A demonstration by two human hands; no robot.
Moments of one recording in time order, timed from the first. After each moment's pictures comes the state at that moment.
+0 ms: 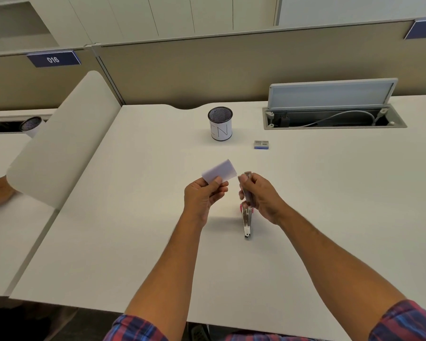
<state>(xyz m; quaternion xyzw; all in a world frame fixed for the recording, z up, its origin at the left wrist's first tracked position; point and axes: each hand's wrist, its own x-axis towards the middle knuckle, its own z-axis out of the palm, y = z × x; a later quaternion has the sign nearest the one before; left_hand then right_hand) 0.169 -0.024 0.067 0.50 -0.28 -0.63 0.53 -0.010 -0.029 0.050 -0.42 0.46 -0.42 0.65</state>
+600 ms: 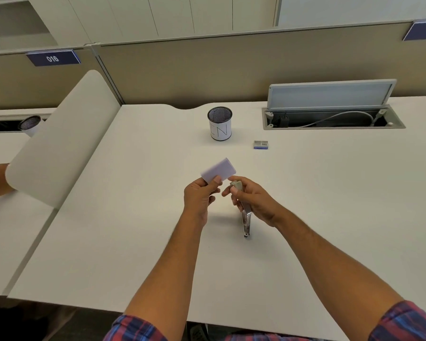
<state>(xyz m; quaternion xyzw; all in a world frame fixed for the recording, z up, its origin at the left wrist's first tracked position) 0.168 -0.023 0.066 0.56 -0.30 -0.59 0.50 -0.003 -0.022 0.049 -0.50 0.41 -0.38 0.66</state>
